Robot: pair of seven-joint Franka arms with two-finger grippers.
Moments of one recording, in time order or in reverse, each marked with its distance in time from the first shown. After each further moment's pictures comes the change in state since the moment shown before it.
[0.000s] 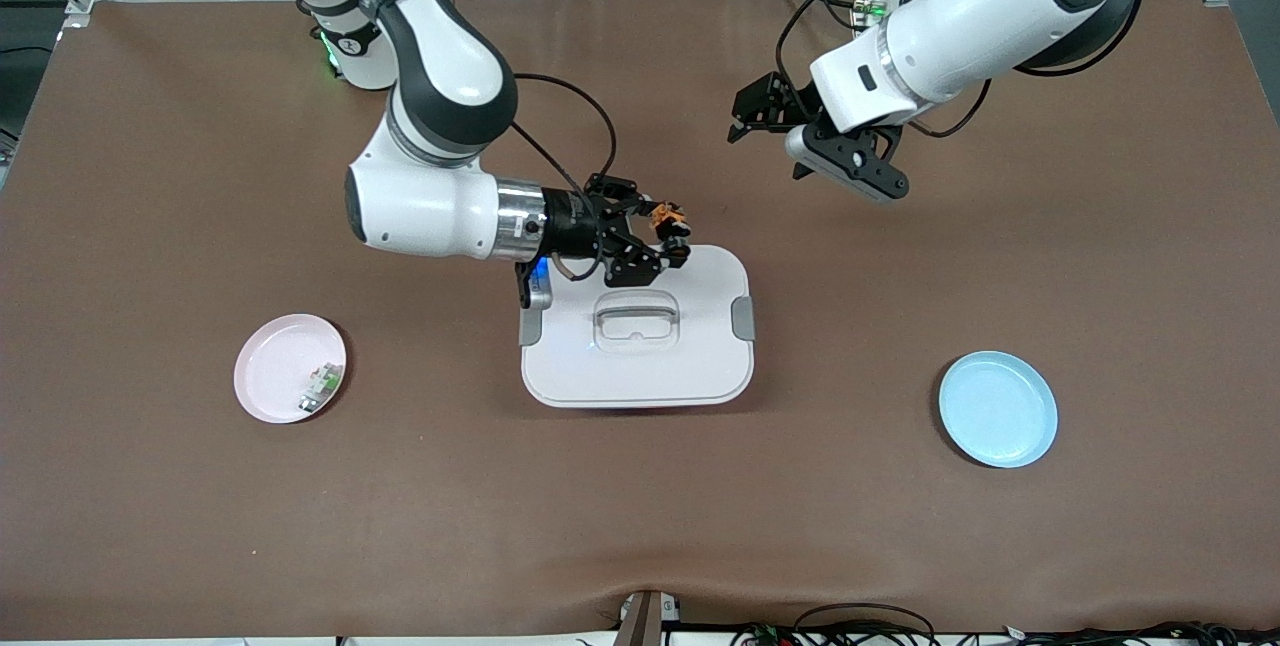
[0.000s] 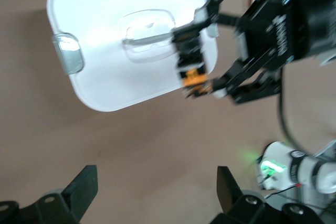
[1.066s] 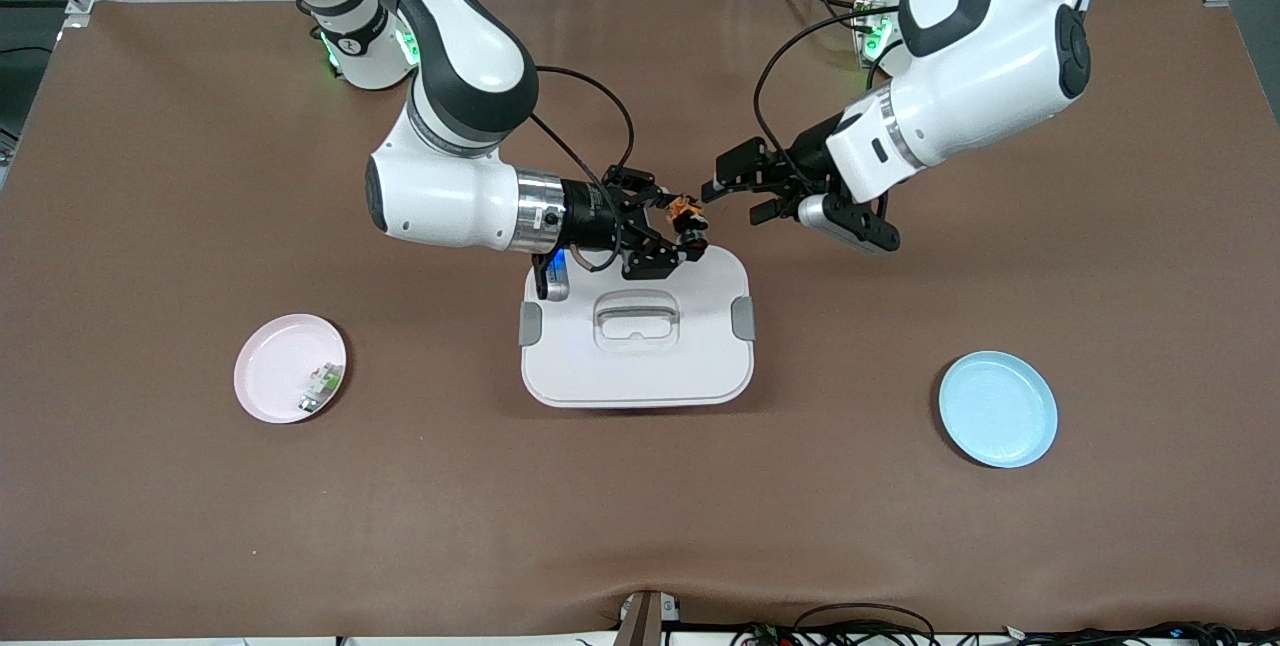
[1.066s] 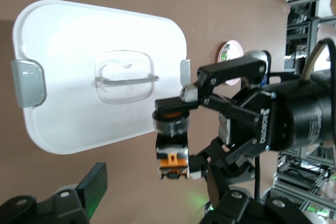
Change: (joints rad) left arm -0.010 0.089 -0.005 -0.056 -0.214 0.272 -0.002; right arm 0.015 0.003 -0.001 0.017 0.003 0.008 0.035
